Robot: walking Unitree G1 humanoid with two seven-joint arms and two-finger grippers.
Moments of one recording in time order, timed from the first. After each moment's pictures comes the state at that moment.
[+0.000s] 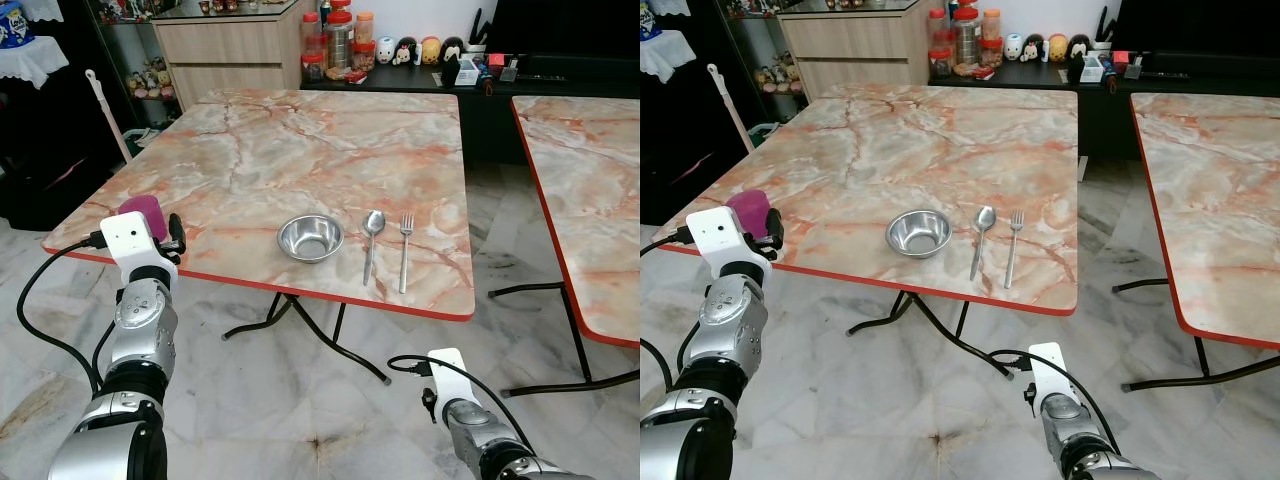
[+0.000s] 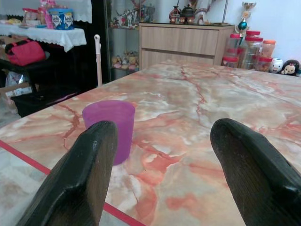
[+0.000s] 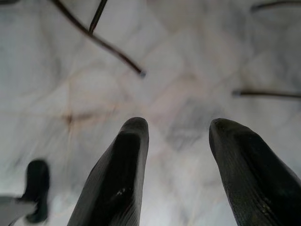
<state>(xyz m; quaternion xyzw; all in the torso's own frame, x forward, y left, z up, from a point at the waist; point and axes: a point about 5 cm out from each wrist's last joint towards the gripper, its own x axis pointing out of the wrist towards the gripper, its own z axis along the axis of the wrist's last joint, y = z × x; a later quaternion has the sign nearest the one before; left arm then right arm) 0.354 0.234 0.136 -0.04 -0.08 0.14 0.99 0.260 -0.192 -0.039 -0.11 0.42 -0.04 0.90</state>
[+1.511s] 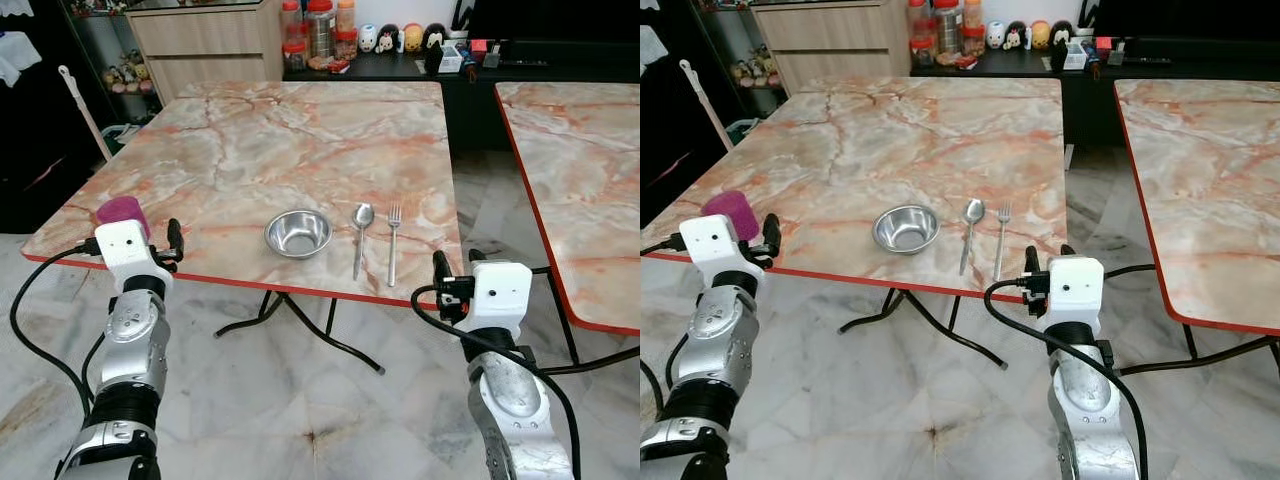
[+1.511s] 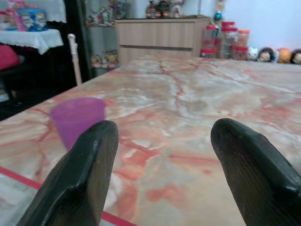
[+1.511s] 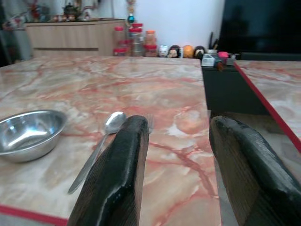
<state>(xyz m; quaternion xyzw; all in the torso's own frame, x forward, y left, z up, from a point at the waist) 0.342 0.229 0.135 -0.02 -0.08 0.10 0.99 0.258 -0.158 0.139 -0.05 -0.03 -0.02 1.00</state>
